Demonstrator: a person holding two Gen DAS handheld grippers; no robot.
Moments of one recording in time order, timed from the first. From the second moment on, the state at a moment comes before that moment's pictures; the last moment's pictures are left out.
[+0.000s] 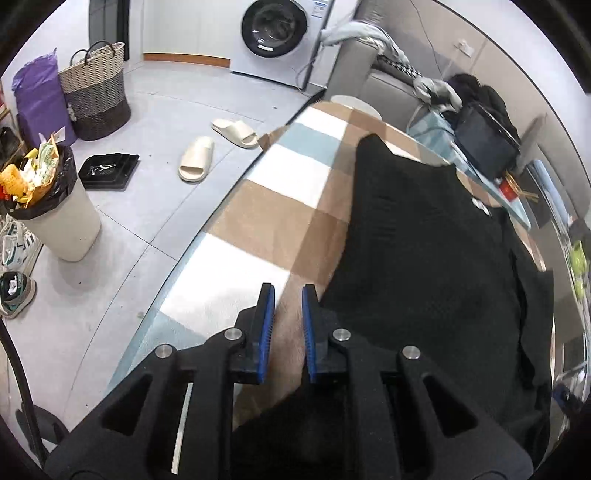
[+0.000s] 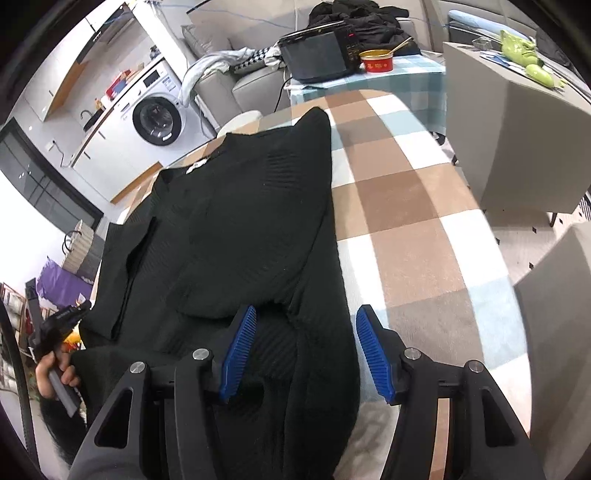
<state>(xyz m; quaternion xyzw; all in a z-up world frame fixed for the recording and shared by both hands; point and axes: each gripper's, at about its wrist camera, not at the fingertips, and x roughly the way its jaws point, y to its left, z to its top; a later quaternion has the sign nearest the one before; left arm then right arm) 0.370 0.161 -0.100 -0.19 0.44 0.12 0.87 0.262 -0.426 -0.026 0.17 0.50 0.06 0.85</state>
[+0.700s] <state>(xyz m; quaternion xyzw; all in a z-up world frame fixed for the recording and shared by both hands) 0.326 0.127 -0.092 -0.16 0.46 0.07 0.87 0.266 -0.436 -0.026 0.10 0.50 0.03 0.86</state>
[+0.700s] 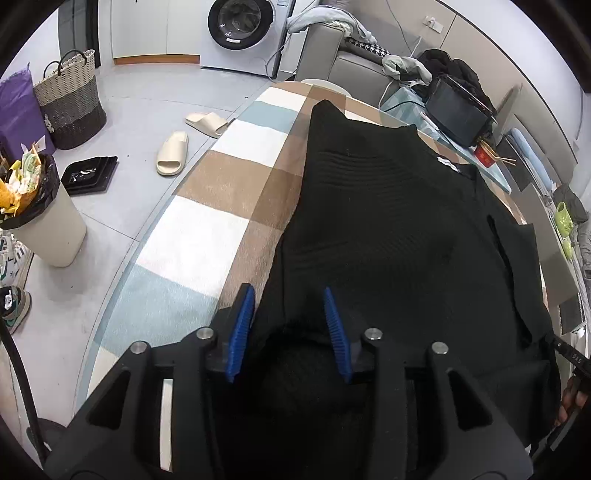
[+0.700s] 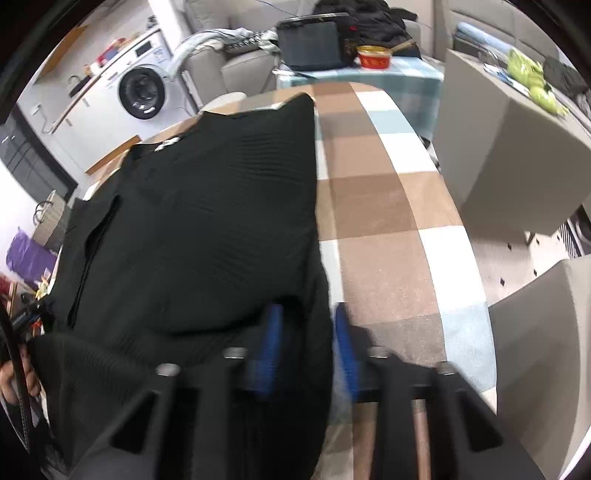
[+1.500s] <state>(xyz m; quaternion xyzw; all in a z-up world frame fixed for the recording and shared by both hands) 0.143 0.109 -0.061 -0.10 0.42 0.04 0.90 0.123 -0.426 0.000 0.10 0.45 0.11 0.88</state>
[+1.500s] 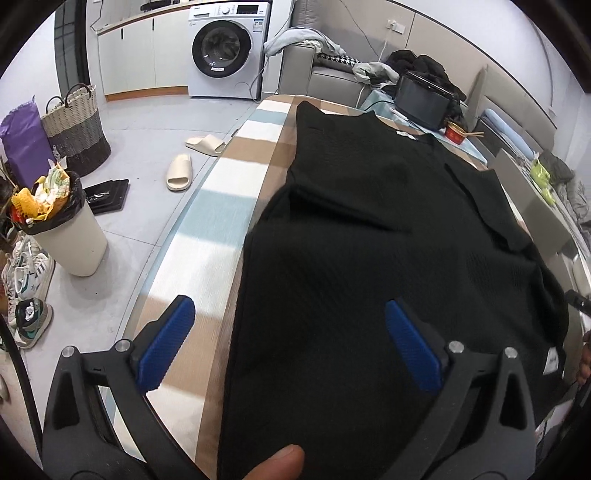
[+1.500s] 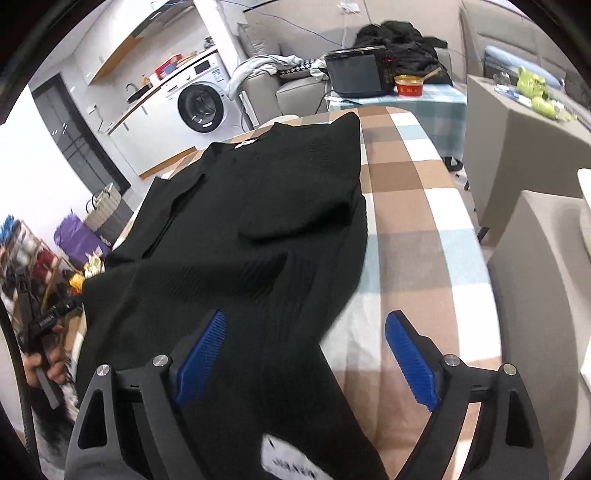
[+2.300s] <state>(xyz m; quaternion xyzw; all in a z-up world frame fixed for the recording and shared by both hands) 0.120 0.105 -0.098 -0.07 0.45 0.04 0.89 0.077 -0.421 -0.031 0.03 0.47 0.17 0.87</state>
